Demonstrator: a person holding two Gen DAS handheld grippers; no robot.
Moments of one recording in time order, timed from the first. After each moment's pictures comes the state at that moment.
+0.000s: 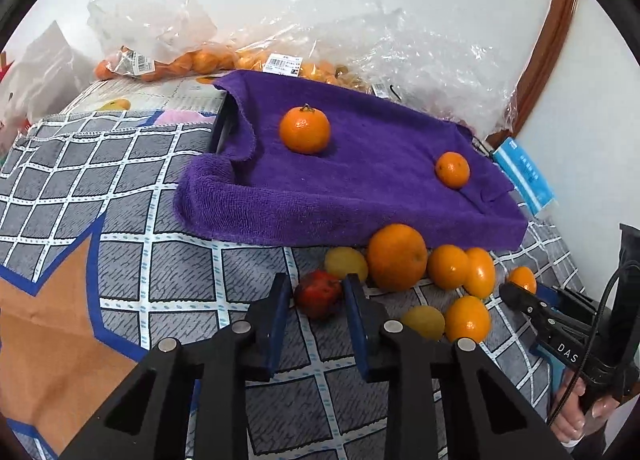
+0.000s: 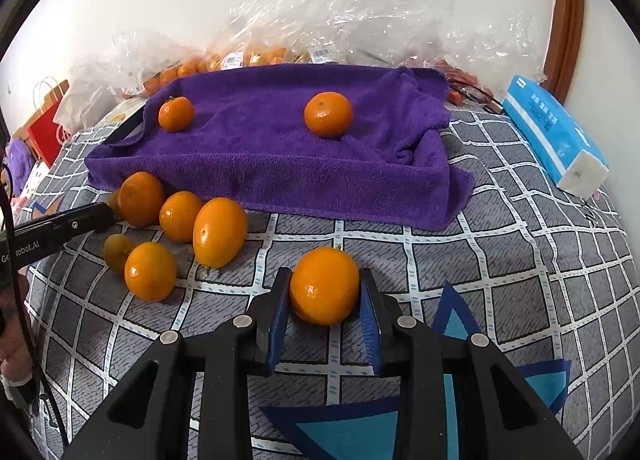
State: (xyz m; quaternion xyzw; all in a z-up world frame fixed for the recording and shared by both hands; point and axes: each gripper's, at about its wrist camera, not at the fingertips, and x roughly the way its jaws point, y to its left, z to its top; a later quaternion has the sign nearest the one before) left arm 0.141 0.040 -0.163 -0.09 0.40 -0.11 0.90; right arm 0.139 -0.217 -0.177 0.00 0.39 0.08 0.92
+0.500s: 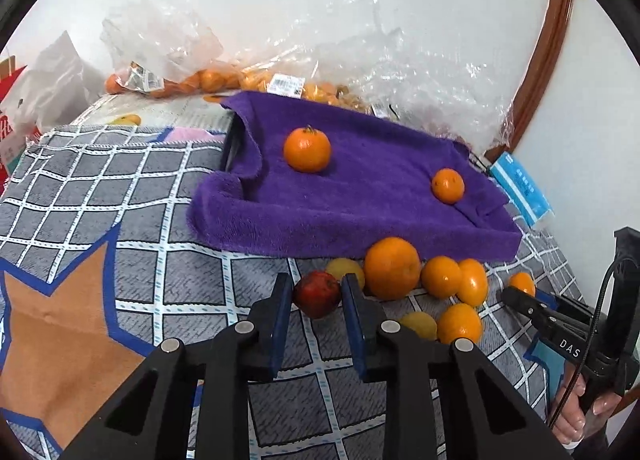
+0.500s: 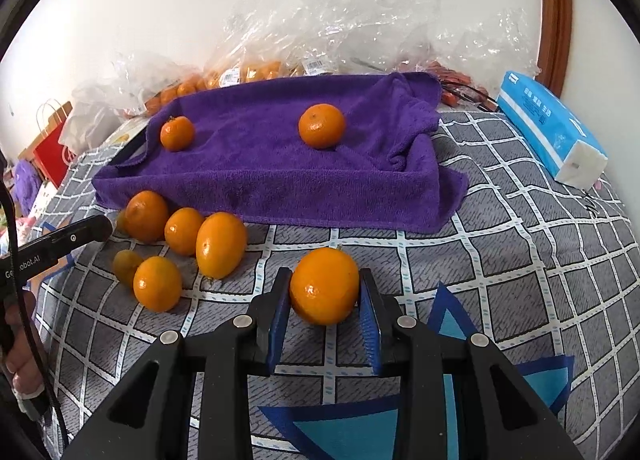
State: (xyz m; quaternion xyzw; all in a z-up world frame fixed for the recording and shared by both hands) left arm 0.130 0.046 -0.153 -0.10 0.37 -0.10 0.92; right arm 0.136 -0.227 -0.173 0.03 0.38 0.09 0.92
